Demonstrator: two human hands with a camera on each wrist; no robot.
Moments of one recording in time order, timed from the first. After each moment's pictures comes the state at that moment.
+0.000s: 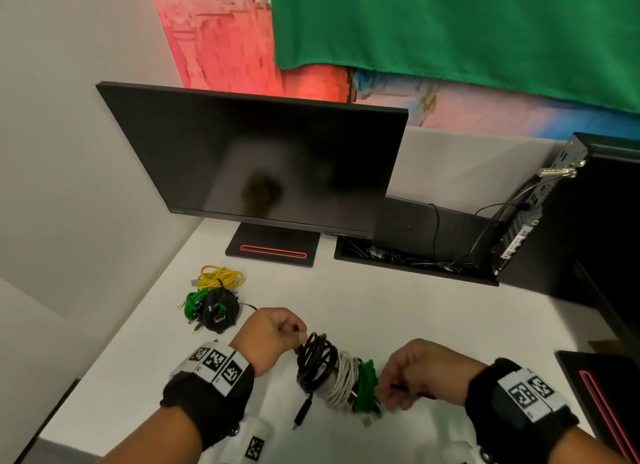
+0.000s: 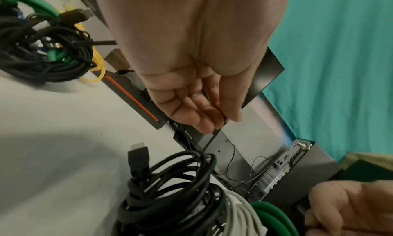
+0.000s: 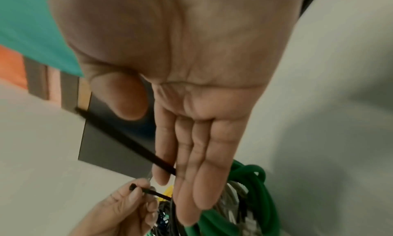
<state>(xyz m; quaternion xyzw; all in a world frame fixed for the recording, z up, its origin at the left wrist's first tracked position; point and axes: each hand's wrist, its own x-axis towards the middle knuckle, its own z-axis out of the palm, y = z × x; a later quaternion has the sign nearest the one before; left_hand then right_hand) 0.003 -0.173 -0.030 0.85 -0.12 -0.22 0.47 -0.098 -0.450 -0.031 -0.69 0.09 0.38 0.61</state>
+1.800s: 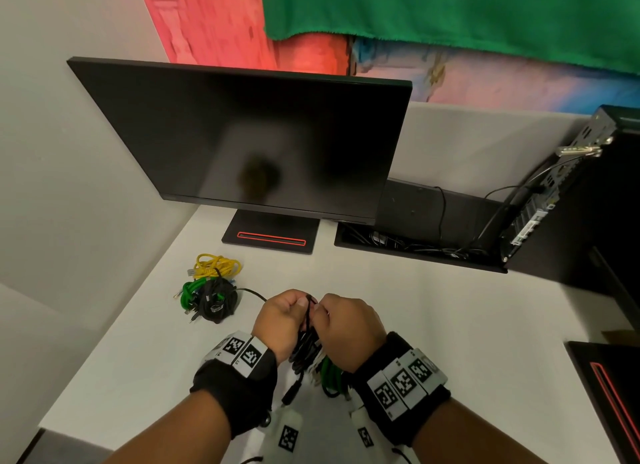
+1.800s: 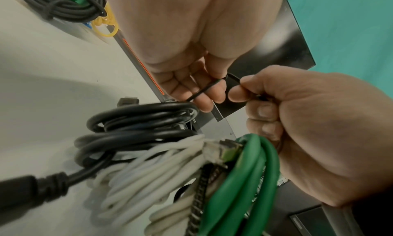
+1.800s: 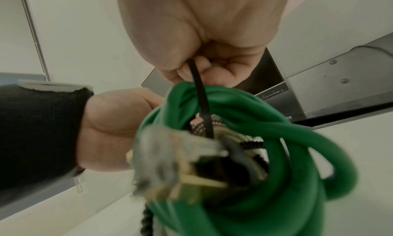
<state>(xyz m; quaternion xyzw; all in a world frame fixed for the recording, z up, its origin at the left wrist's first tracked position) 0.008 -0.213 -0.065 0.79 -0.02 -0.16 0.59 -0.038 -0.345 -0.040 -0.96 0.03 0.01 0.28</state>
